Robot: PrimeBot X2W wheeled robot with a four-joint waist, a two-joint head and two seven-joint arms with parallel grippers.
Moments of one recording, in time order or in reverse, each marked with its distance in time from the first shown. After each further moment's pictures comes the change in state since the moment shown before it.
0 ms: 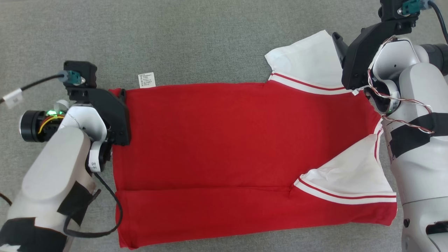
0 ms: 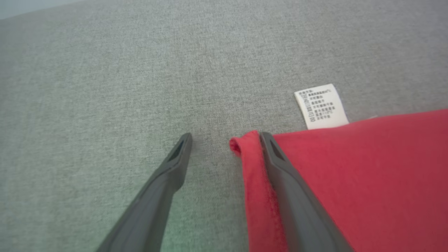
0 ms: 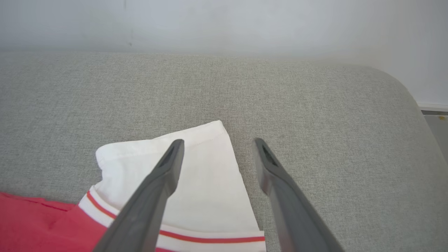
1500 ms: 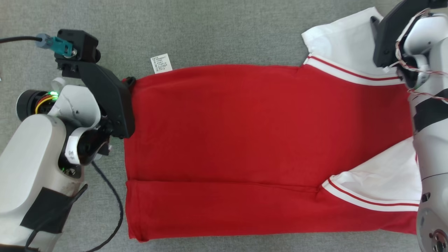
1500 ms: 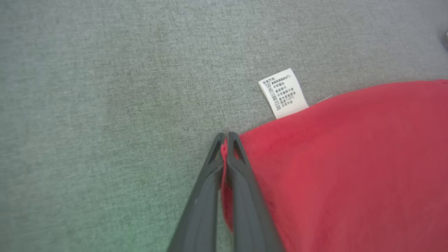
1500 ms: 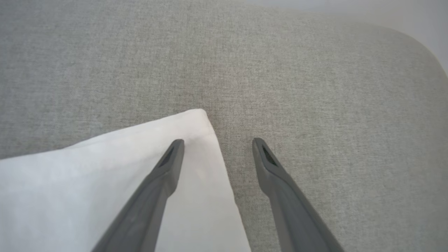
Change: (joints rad) left arm 0.041 0.098 0.048 -0.473 -0.205 -0.030 0.352; right arm -0.138 -0.040 -0.119 0.149 -0.179 0.000 0.047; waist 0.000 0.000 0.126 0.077
